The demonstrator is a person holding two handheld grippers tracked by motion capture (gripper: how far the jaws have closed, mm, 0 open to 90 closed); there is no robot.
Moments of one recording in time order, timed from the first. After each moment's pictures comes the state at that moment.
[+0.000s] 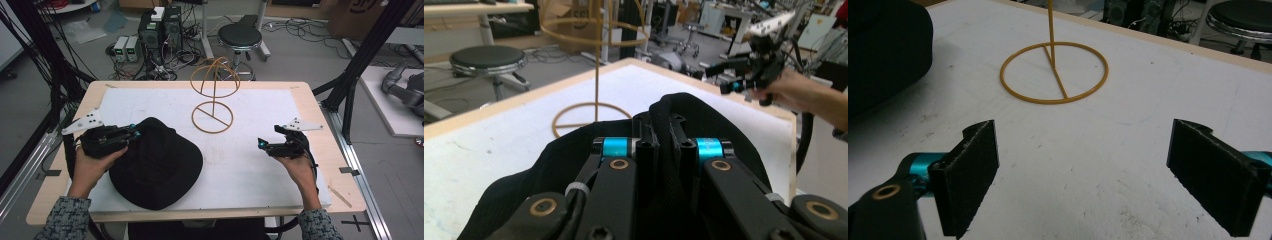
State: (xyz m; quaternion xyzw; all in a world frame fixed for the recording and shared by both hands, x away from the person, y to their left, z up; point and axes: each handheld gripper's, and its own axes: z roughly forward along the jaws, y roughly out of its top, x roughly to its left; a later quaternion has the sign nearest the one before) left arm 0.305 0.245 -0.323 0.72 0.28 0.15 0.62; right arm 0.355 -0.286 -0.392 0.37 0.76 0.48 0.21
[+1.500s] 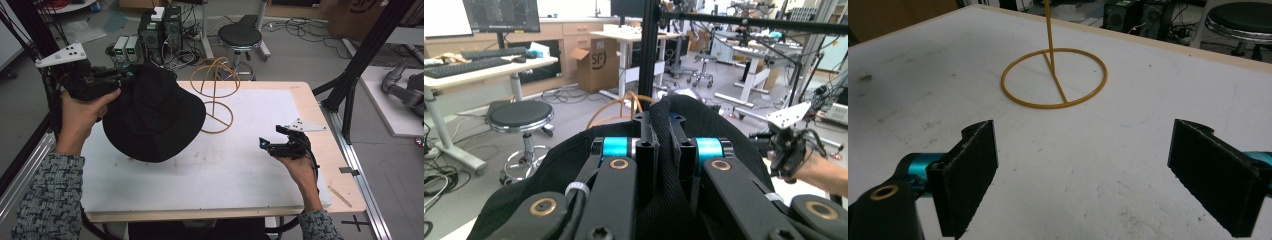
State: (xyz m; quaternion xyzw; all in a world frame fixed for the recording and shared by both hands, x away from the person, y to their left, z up) left arm 0.356 0.237 -0.200 0.69 0.26 0.20 0.64; right arm 0.354 -0.292 -0.394 0.38 0.75 0.50 0.20
